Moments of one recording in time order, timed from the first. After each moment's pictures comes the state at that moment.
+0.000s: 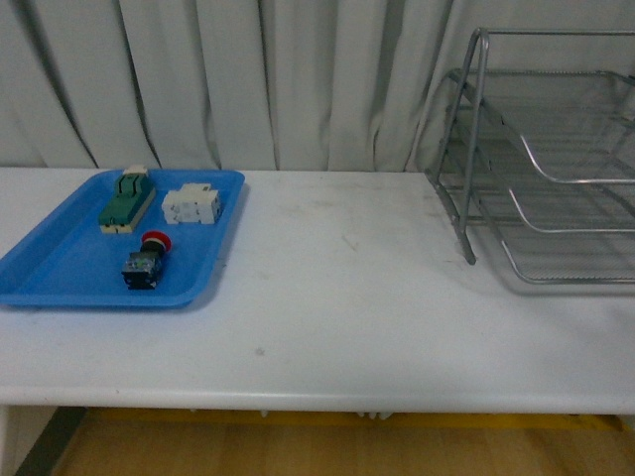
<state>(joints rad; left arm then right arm) 0.00 0.01 0.01 0.00 0.00 0.00 -0.48 2.24 0.81 1.28 -0.57 1.48</state>
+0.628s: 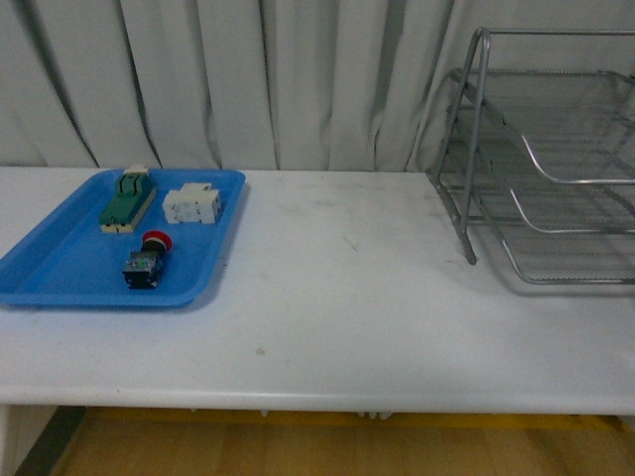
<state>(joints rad) 0.00 0.01 0.01 0.00 0.00 0.00 -0.38 2.33 0.92 1.29 -0.57 1.46</state>
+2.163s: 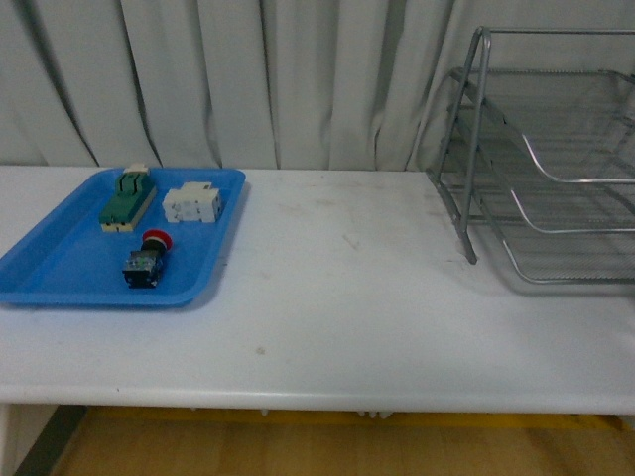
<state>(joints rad) 0.00 0.01 0.01 0.00 0.00 0.00 -0.36 2.43 1.04 1.29 -0.56 1.42</state>
